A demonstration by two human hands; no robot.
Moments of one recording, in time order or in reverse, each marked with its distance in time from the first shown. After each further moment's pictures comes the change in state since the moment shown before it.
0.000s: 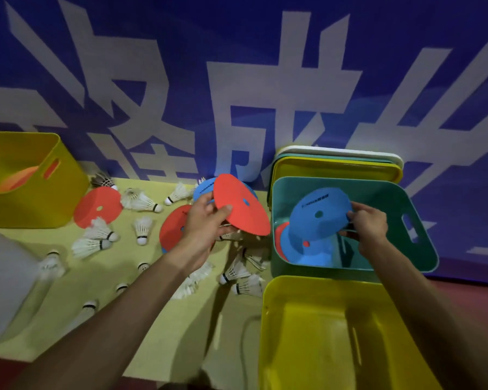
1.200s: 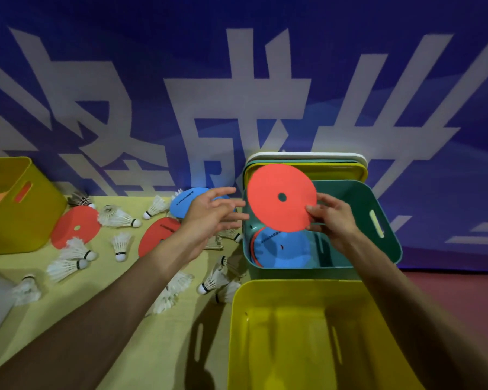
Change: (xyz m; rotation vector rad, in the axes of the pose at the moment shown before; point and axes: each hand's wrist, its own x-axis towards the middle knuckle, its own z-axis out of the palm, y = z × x) left_hand 0.001 0.022 0.061 0.154 -0.217 -0.004; right_hand -0.011 -0.019 -0.018 0.123 -0.366 -0.113
